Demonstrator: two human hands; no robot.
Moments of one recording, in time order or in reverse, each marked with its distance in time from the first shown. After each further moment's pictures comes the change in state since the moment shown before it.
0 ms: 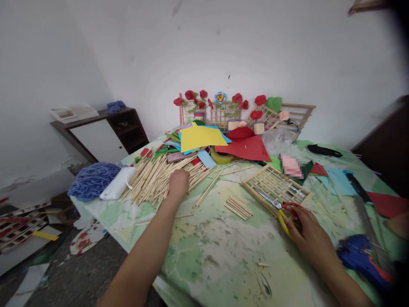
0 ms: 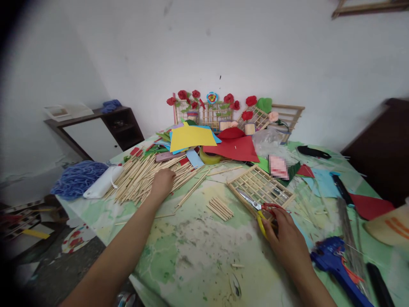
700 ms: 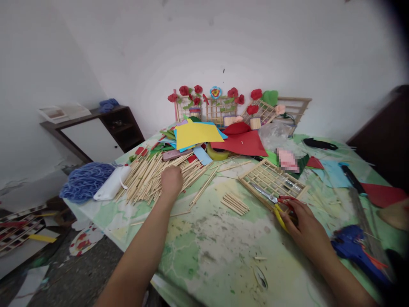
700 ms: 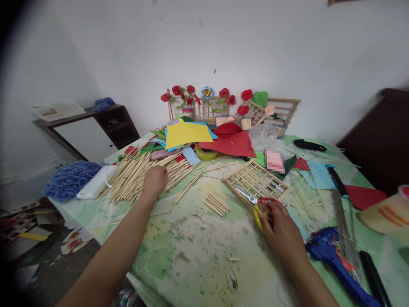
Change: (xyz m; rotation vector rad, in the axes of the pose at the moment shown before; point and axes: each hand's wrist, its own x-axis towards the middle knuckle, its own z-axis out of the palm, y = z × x) left_hand 0.005 -0.005 0.006 0.044 0.071 -0.102; right_hand -0.001 -0.002 -0.003 0.014 -0.002 -0.009
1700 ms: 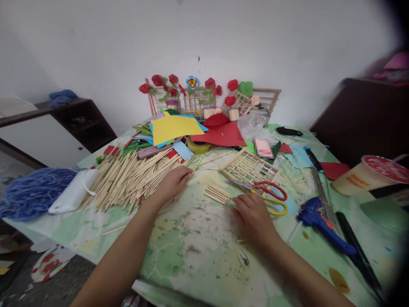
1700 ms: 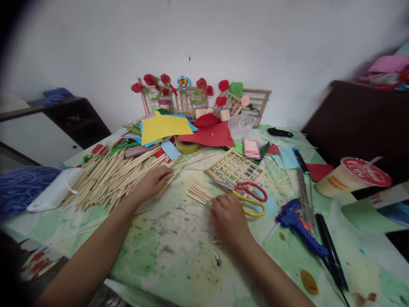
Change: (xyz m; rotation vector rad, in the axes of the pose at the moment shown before) left_hand -0.022 0.047 -0.026 -0.639 -0.150 0.600; right_hand -0.009 -0.087 0.003 -0.053 0.054 -0.378
